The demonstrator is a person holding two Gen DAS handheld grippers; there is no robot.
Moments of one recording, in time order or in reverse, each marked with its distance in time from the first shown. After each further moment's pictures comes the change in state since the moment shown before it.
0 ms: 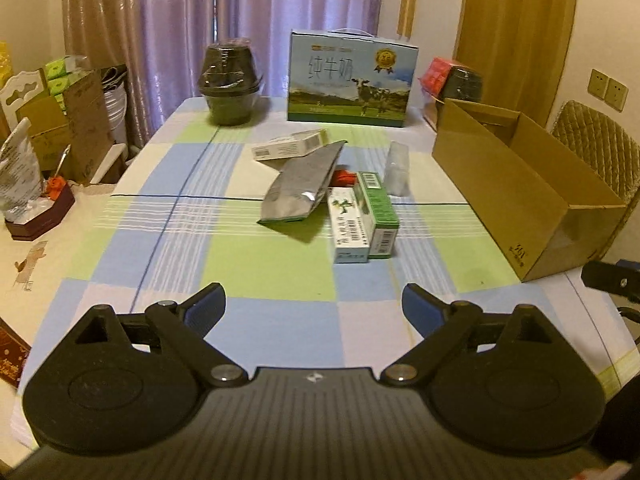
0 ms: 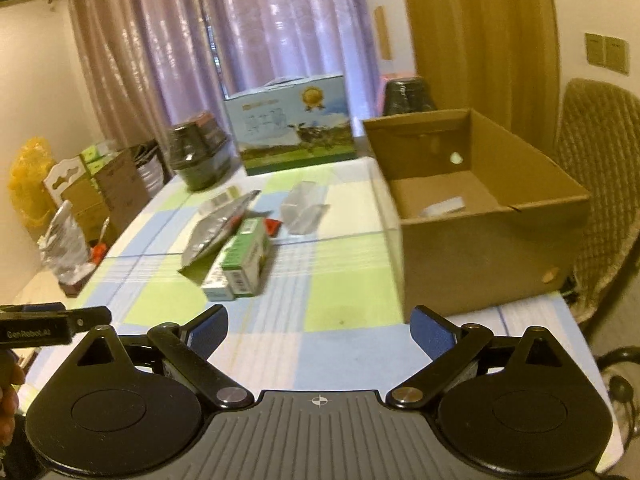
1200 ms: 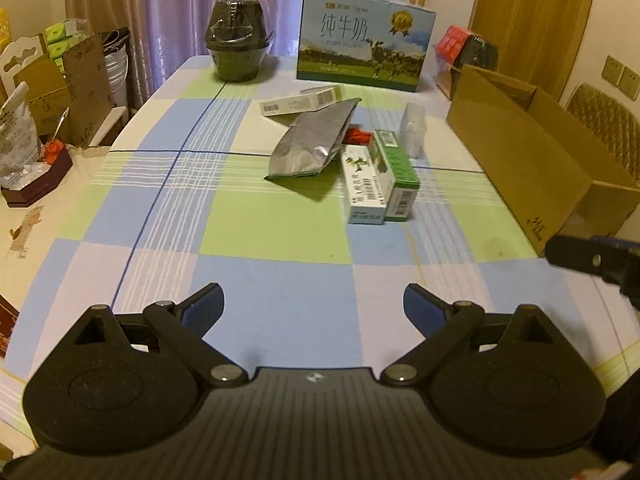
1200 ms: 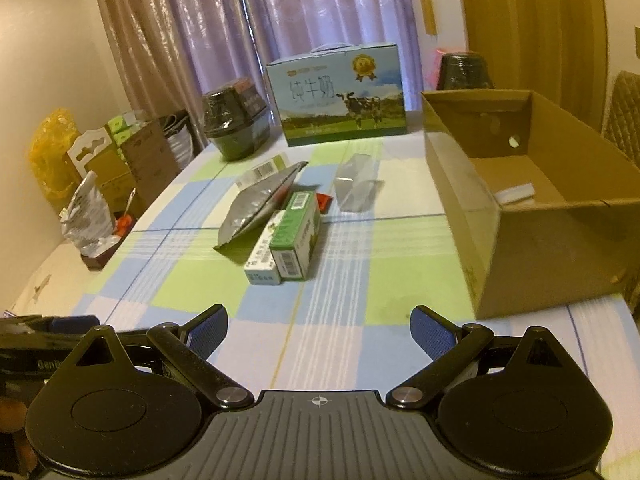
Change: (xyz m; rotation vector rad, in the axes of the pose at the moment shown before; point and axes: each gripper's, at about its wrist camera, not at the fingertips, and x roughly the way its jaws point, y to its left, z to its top) left arm 0.030 0.013 -0.014 -0.030 0.111 -0.004; right arm 0.052 0.037 -0.001 -0.035 0.083 0.086
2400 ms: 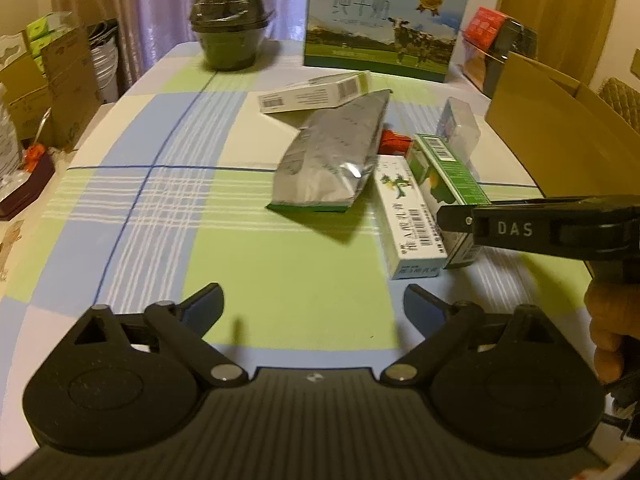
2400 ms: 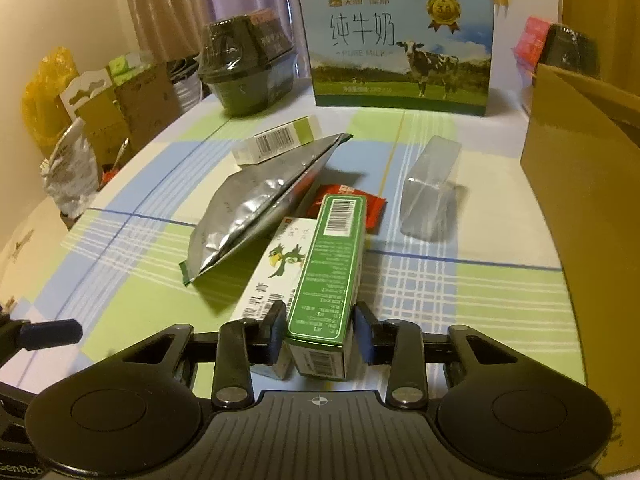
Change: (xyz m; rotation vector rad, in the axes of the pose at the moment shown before) left arm 0.108 0.014 0.048 0.021 0.033 0.000; right arm 0.186 0.017 0.052 -0.134 0.130 0.010
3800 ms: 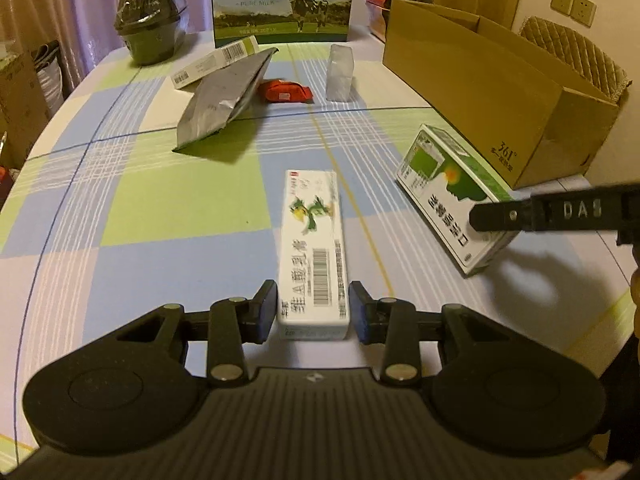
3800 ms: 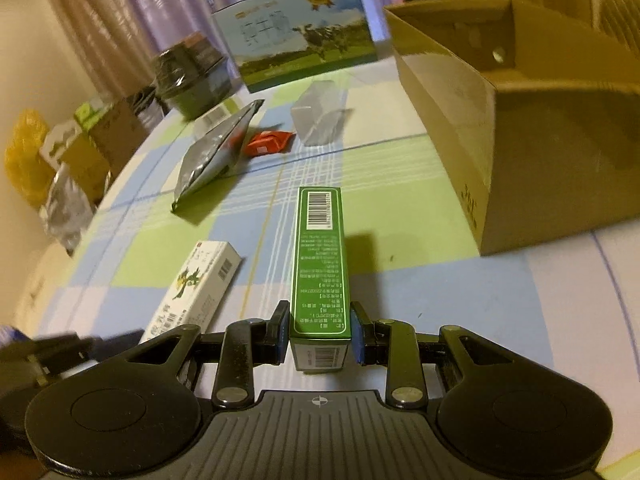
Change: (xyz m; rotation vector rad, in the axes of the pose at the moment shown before) left arm -0.049 -0.067 -0.075 0.154 0.019 -0.097; right arm -0.128 -0.044 -0.092 0.240 0.023 -0.012
